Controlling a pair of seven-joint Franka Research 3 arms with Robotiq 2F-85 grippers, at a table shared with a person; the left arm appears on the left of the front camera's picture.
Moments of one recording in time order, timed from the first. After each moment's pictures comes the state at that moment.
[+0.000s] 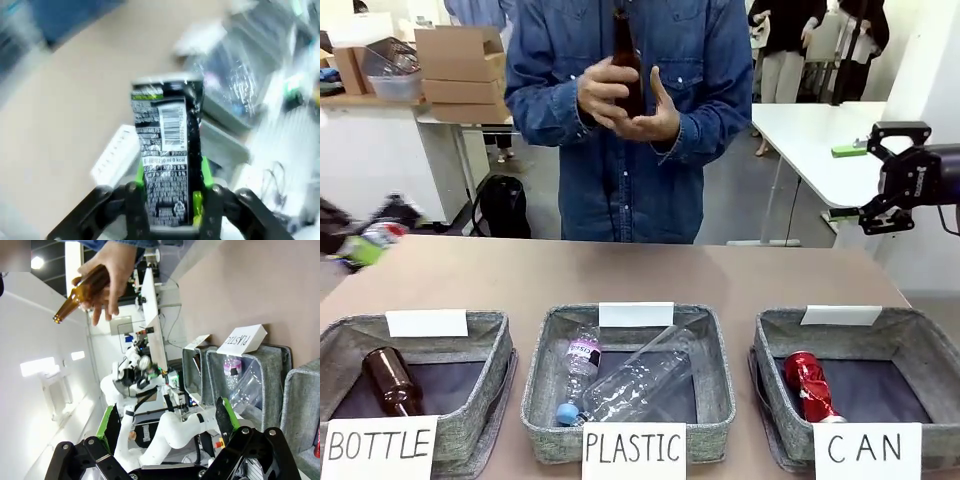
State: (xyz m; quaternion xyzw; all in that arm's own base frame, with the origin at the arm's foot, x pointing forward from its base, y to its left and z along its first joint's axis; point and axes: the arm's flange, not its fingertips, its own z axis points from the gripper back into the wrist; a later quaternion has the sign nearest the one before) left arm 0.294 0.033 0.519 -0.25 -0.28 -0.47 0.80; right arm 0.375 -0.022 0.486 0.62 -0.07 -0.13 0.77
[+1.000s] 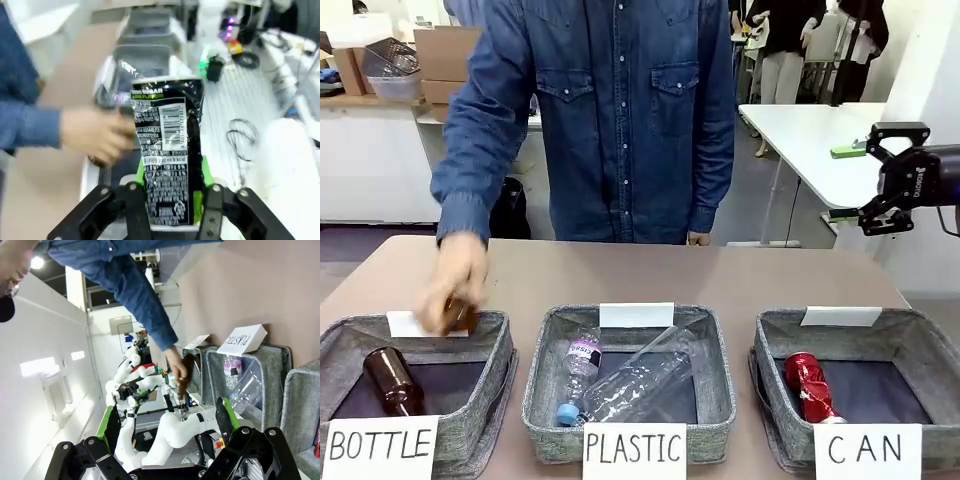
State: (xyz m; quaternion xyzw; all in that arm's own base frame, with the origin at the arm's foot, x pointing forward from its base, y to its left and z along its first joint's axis) left arm 0.207 0.147 0.550 -0.35 -0.36 -0.65 0.57; right arm 0.375 -0.022 0.486 0.62 -0.07 -0.13 0.77
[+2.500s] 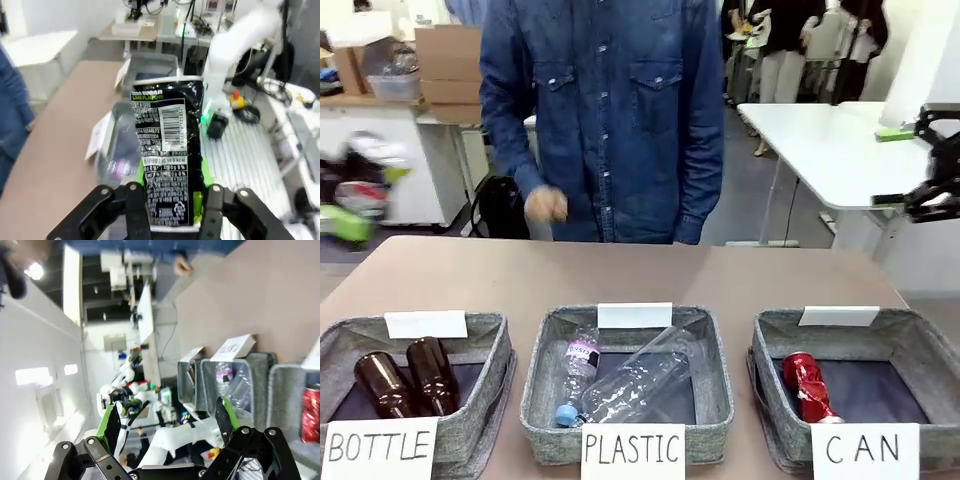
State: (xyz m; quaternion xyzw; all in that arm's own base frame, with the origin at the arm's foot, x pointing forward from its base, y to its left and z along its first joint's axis) left arm 0.271 -0.055 0.556 -0.42 -0.36 -0.59 0.58; right arm 0.322 -0.090 0.535 0.59 -0.14 -0.15 0.78
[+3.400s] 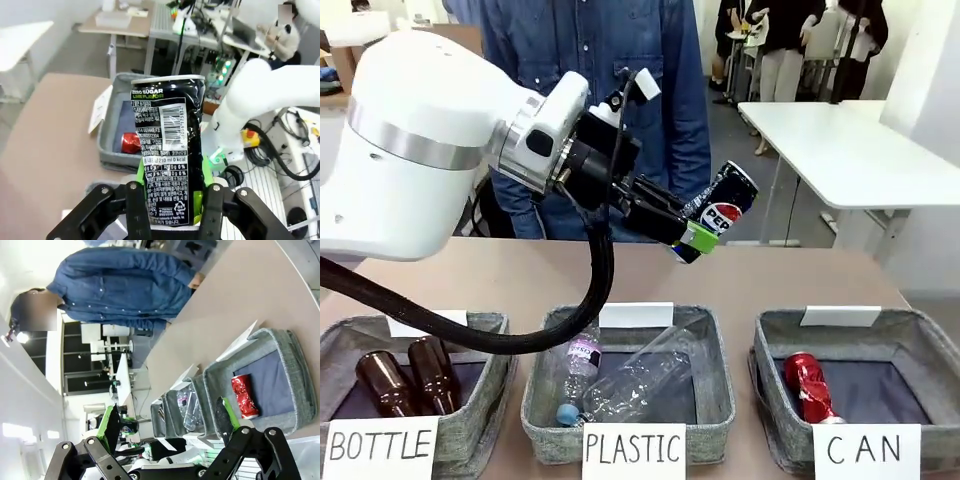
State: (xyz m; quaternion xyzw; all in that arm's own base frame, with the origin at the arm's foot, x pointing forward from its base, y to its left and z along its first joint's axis) left arm 0.307 -0.341 0.540 -0.43 -0.32 -0.59 0.60; right arm 0.177 -0.215 0.552 0.50 -0.25 -0.27 0.78
